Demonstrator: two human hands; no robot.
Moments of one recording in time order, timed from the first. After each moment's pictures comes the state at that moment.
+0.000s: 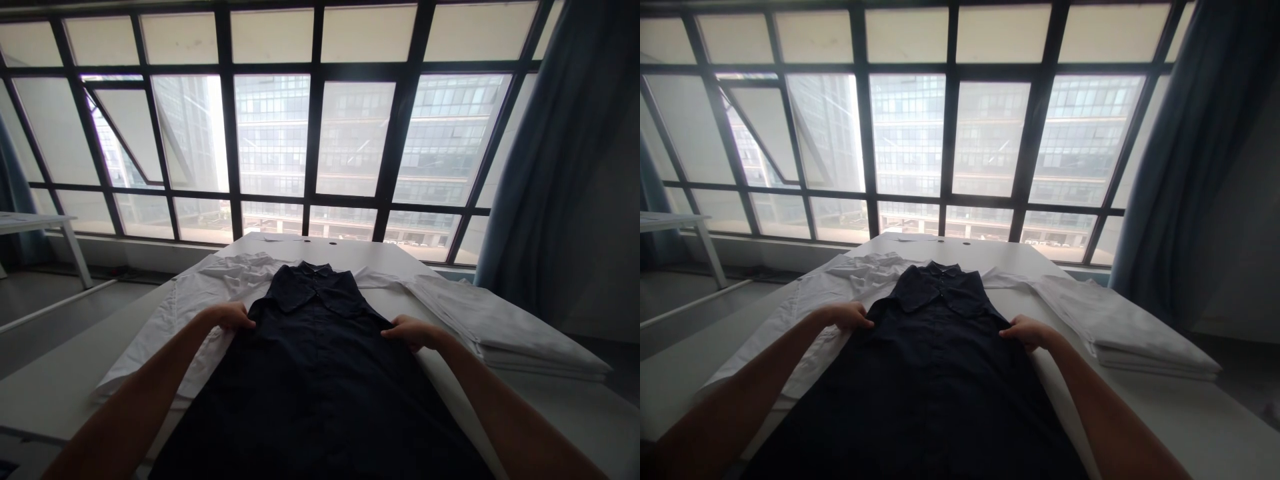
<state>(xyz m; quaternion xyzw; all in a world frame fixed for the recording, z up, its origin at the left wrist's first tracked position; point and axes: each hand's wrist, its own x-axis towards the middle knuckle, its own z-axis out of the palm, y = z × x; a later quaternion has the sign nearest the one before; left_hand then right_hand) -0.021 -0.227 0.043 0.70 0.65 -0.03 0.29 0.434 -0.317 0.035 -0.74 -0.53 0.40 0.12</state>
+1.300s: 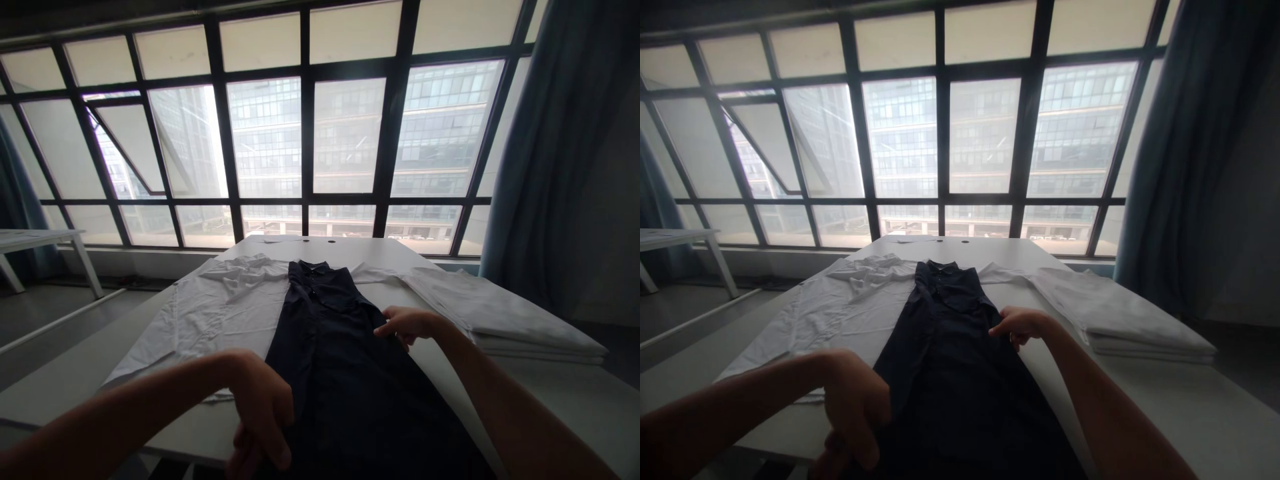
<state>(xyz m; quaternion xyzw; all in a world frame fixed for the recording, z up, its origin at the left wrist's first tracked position) 0.079 -0.378 0.067 0.73 0.18 -0.38 0.53 0.424 -0.344 0.064 -0.69 -0.57 0.44 0.09</state>
